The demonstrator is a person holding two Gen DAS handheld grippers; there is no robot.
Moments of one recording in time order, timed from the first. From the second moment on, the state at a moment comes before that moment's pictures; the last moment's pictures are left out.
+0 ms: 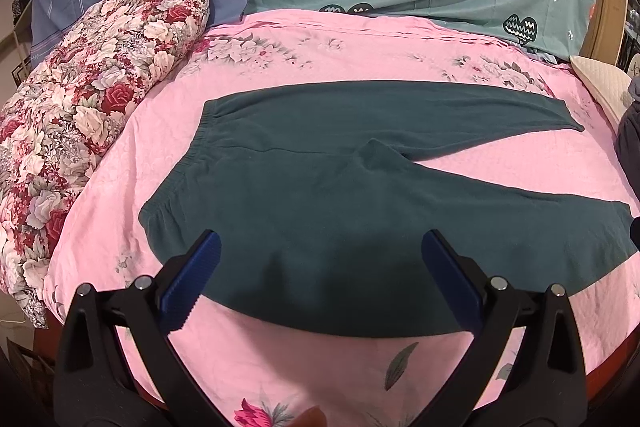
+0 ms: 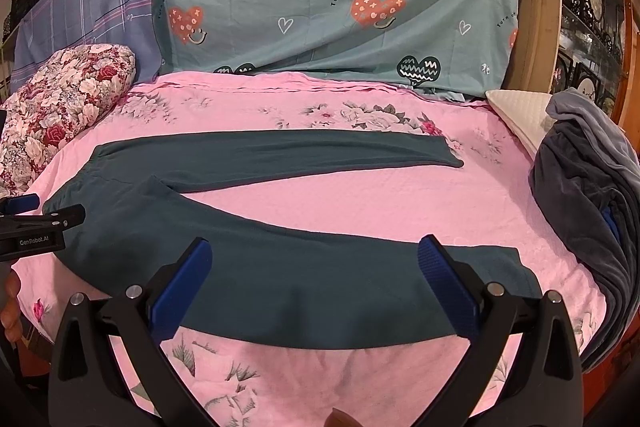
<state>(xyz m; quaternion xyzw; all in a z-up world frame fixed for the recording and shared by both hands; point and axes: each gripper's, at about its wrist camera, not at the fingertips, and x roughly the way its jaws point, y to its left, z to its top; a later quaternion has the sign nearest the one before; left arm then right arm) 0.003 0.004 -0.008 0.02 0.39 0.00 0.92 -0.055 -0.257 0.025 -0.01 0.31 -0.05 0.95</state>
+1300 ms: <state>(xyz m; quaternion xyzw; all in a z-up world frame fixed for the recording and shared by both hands) 0.001 0.009 -0.007 0.02 0.38 0.01 0.92 -0.053 -0.257 0.025 -0.01 0.31 -0.05 0.95</state>
